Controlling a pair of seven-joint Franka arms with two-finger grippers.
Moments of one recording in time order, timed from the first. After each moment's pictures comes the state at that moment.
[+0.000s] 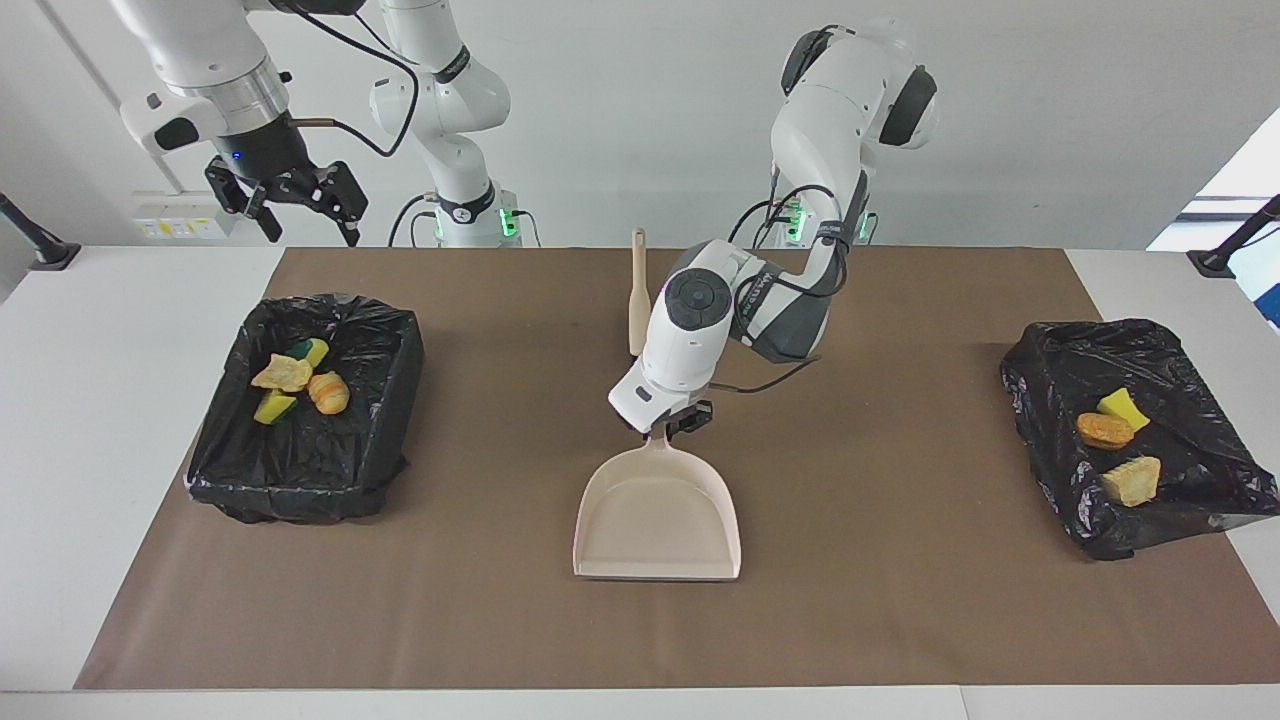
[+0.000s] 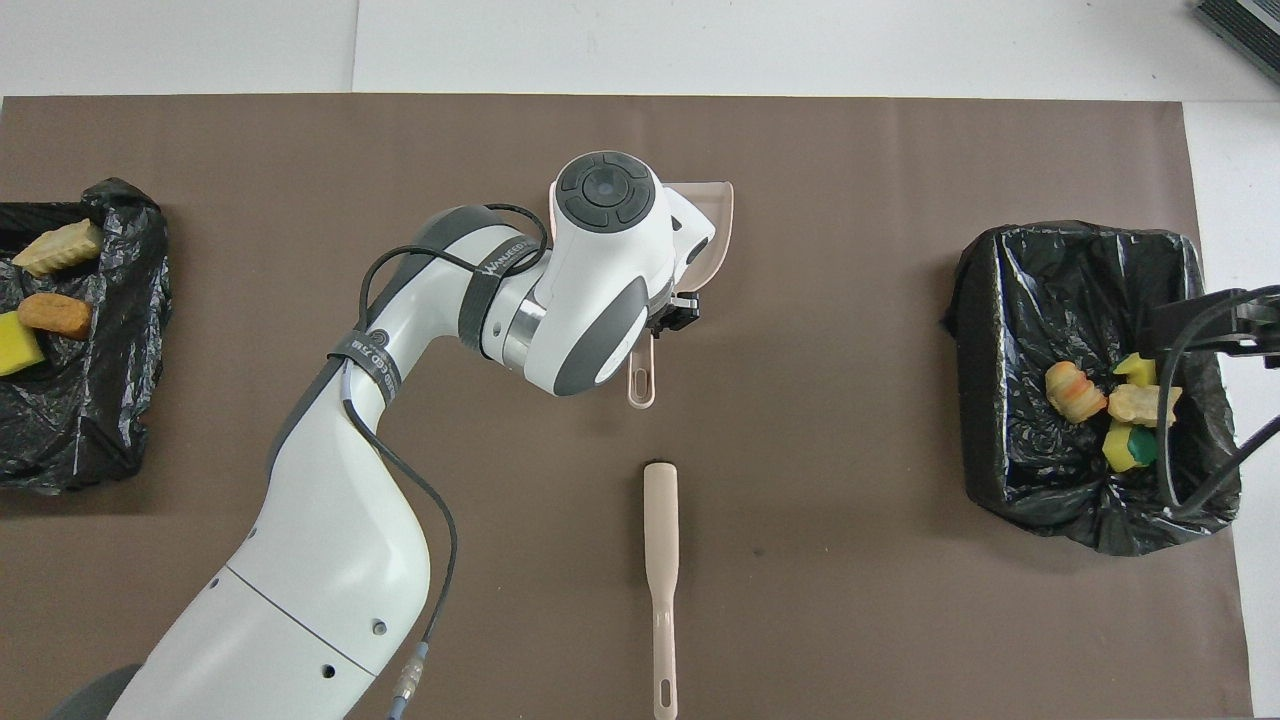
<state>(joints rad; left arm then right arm) -0.52 0.71 -0.16 -1.22 -0.02 1.92 -0.57 0.13 -0.04 -0.16 -1.52 0.00 1.48 0.07</state>
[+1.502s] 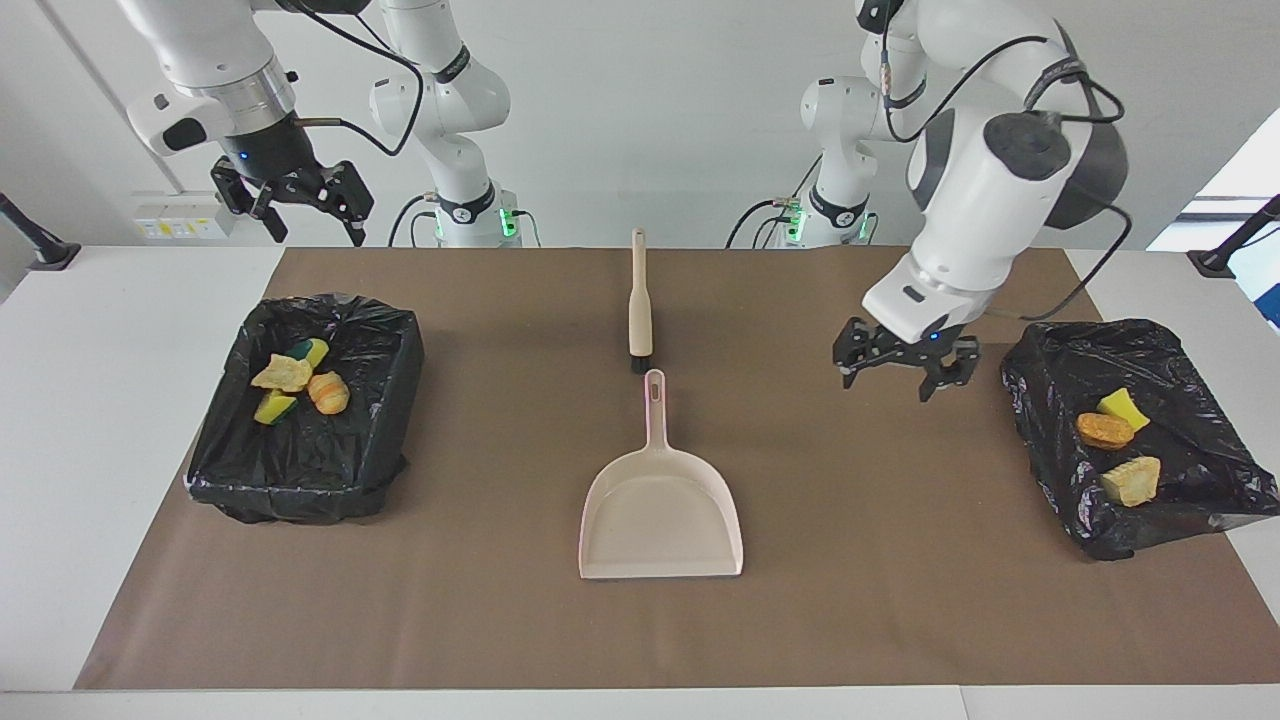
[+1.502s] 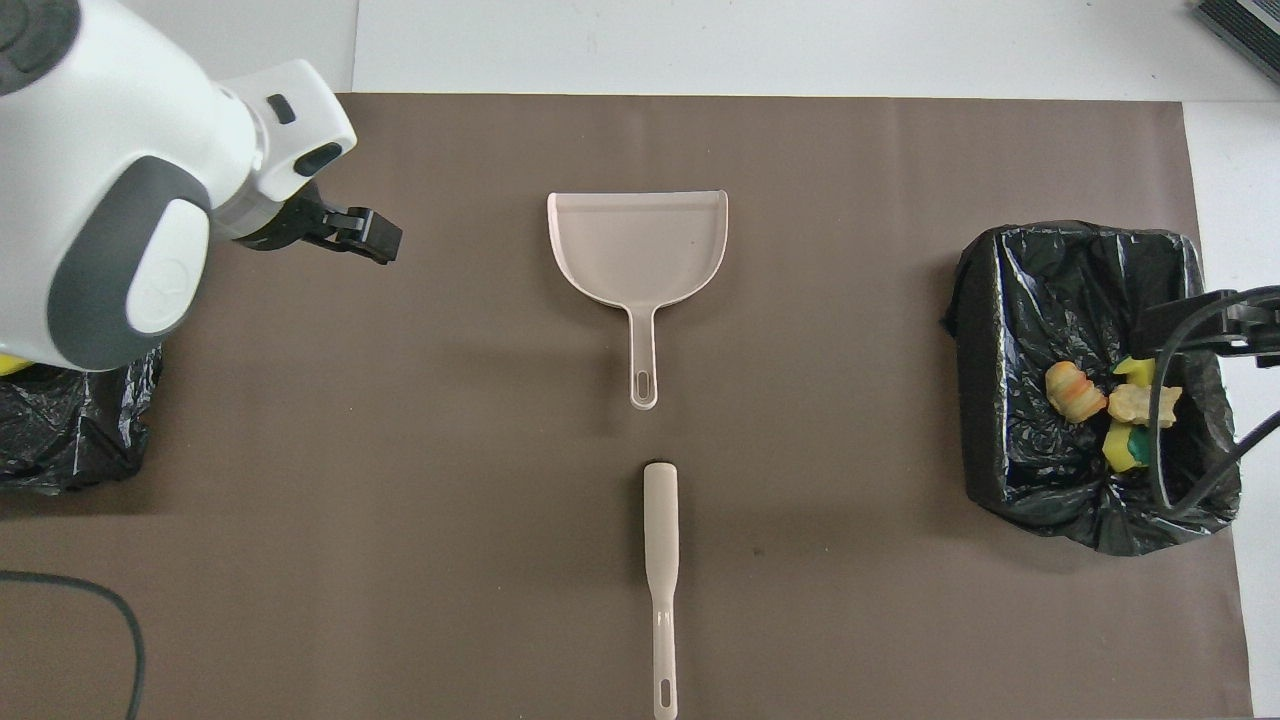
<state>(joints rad) -0.14 0.25 -0.12 -1.43 0.02 1.74 0.02 0.14 -0.04 -0.15 -1.52 0.00 1.48 0.07</state>
